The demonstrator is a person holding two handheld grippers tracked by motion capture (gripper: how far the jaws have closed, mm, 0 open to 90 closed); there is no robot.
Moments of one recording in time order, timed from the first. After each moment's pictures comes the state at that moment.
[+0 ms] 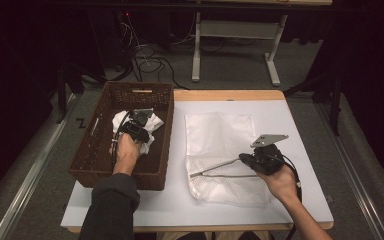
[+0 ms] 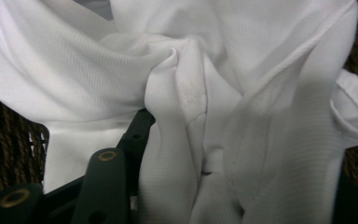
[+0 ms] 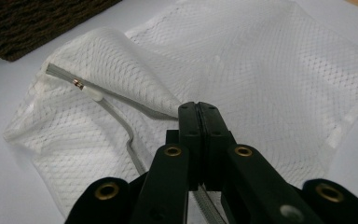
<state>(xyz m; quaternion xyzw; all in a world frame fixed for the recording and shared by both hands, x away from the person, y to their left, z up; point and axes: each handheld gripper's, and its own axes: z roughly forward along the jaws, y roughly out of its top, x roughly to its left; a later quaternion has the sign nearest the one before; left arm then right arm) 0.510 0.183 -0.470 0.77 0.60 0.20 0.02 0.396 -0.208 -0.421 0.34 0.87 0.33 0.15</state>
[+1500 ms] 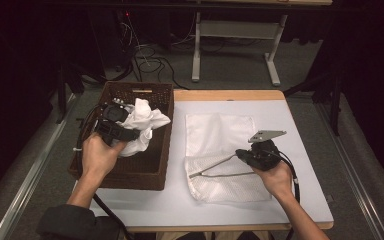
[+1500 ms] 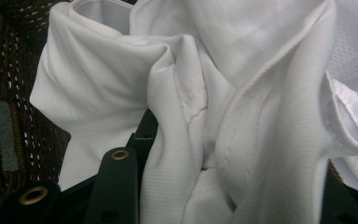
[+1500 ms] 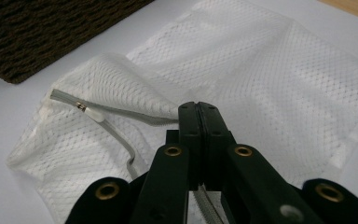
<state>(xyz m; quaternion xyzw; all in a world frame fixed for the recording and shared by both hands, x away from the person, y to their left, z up) 0.407 0.207 -0.342 0.79 0.53 0.17 0.25 0.404 -0.200 -0.418 0.35 0.86 0.35 0.14</state>
